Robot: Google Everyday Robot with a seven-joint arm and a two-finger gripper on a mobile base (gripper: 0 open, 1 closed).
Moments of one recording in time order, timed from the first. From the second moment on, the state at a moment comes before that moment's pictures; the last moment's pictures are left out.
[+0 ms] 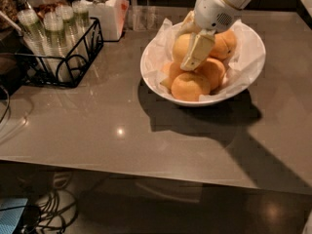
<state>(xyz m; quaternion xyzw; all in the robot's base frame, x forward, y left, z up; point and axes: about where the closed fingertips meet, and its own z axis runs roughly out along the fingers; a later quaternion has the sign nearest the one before) 0.600 -0.089 0.948 -0.71 0.65 0.10 0.25</state>
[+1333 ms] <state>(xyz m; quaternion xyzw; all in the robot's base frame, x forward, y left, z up) 0.600 -0.102 0.939 -0.69 0.59 0.20 0.36</state>
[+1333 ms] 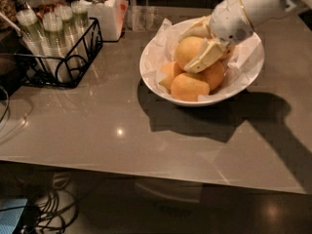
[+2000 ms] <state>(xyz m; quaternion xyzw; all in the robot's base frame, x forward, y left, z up) 0.593 -0.100 0.937 -0.68 0.58 0.23 0.39</state>
